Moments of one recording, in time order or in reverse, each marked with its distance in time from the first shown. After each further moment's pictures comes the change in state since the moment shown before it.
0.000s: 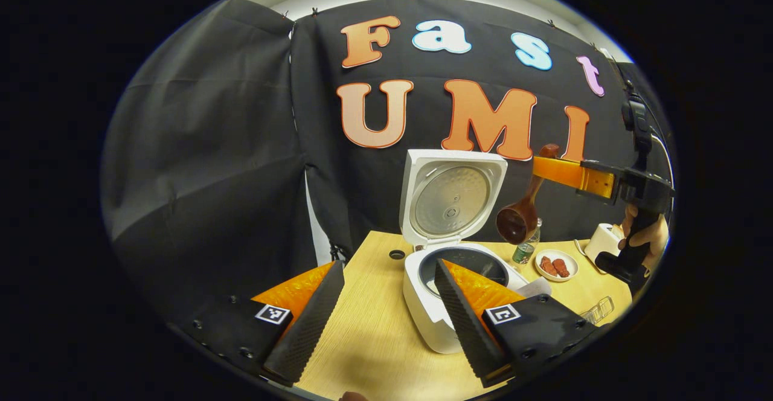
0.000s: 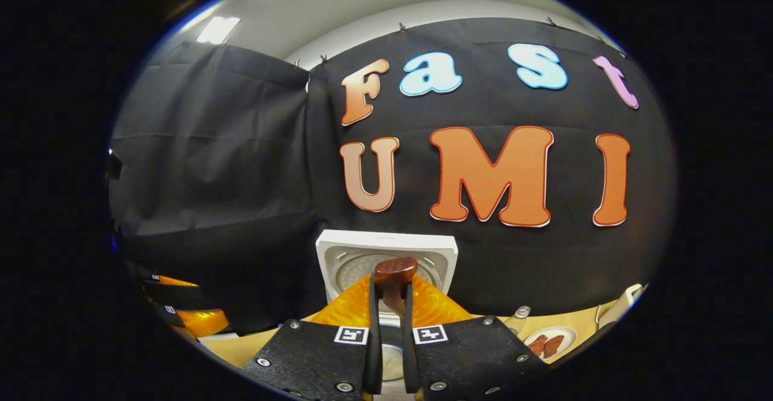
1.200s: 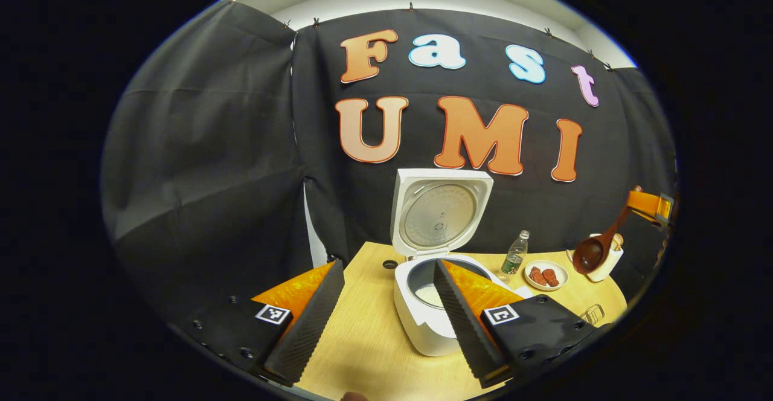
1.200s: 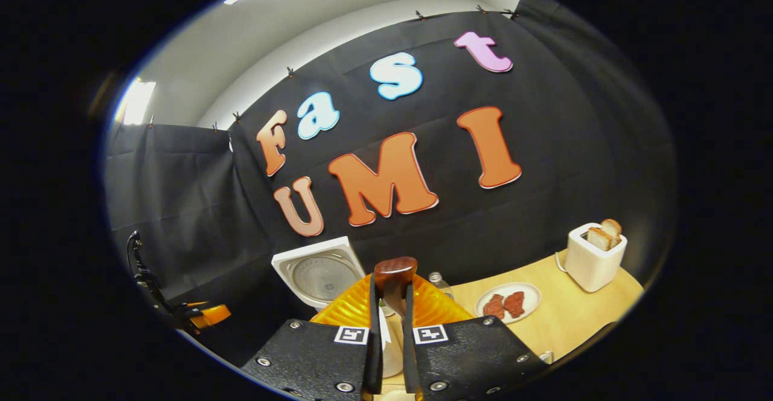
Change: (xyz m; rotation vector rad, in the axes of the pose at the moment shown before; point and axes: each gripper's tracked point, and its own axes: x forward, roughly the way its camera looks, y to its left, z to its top) left arm -0.033 -0.022 0.021 -0.016 -0.066 -0.019; right arm -0.222 -0.176 -0.019 0.402 -0.028 -0.319
